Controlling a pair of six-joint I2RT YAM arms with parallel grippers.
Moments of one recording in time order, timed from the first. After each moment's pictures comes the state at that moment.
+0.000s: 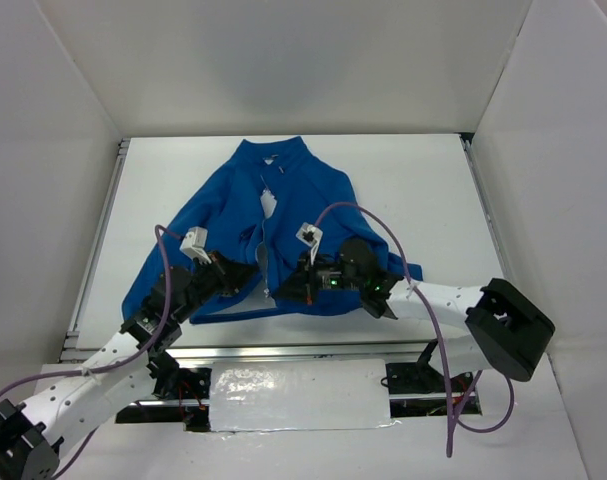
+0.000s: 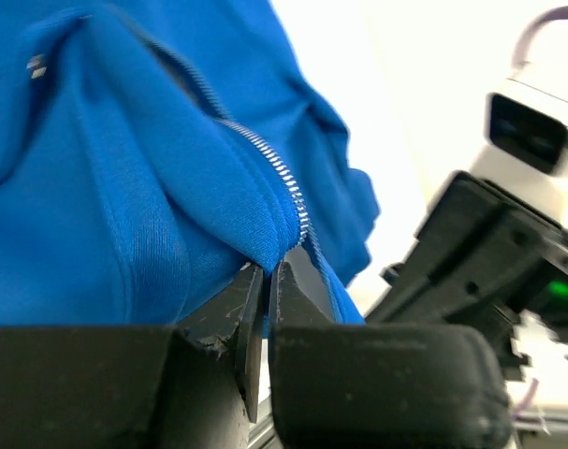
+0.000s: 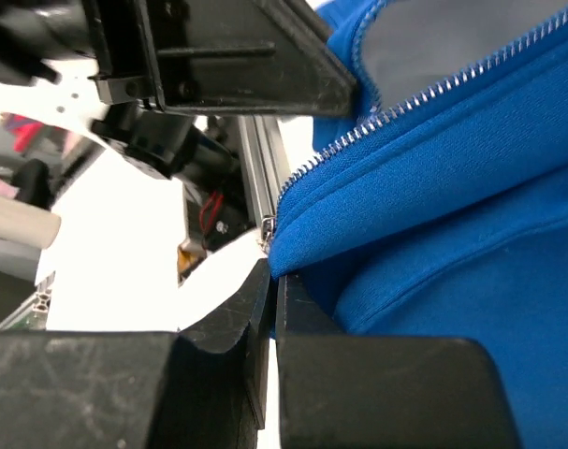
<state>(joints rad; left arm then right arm) -0.61 0.62 0.32 0.12 0.03 -0.82 0.85 1.34 0.56 0.59 -0.58 0.54</state>
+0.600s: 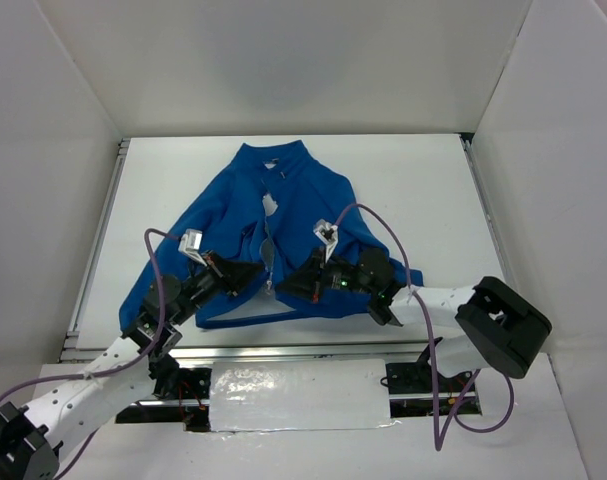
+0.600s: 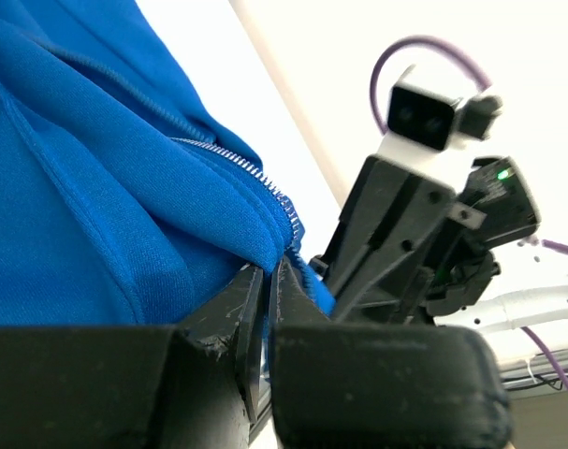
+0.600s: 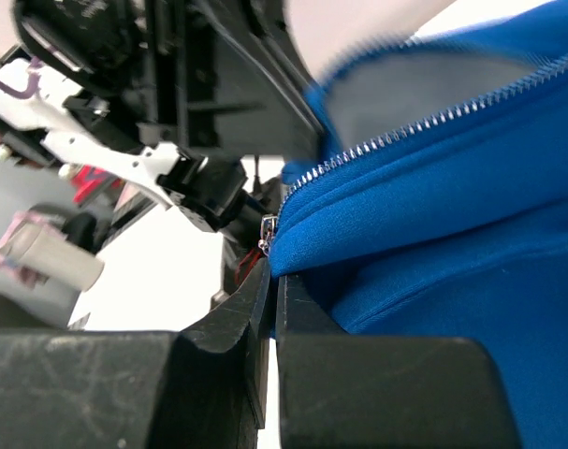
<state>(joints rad) -0.60 0.60 0.24 0.40 0.16 -0.87 0.80 1.38 0.44 1.06 -0.63 0.70</state>
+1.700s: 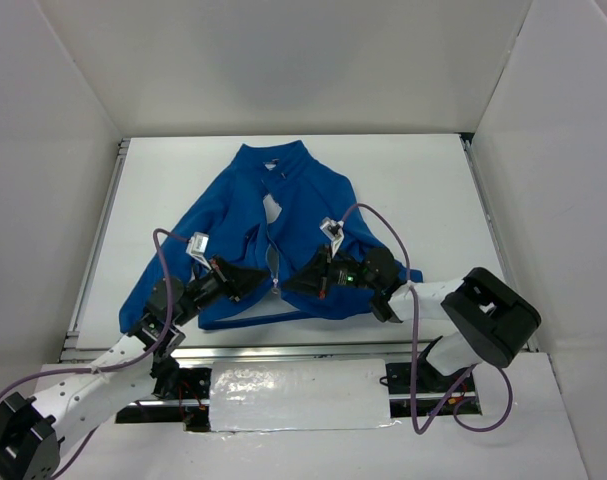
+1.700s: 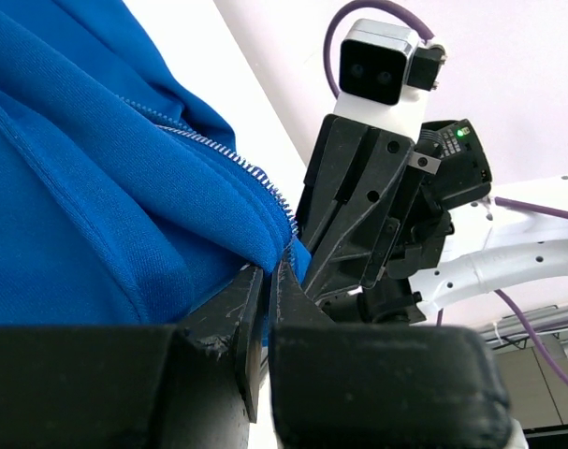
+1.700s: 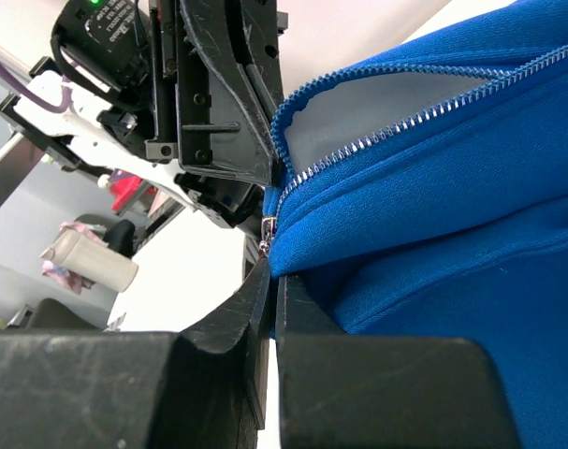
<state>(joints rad) -0.60 0.64 0.19 0.51 0.25 -0.92 0.72 1.45 0.38 1.22 -0.71 0.83</state>
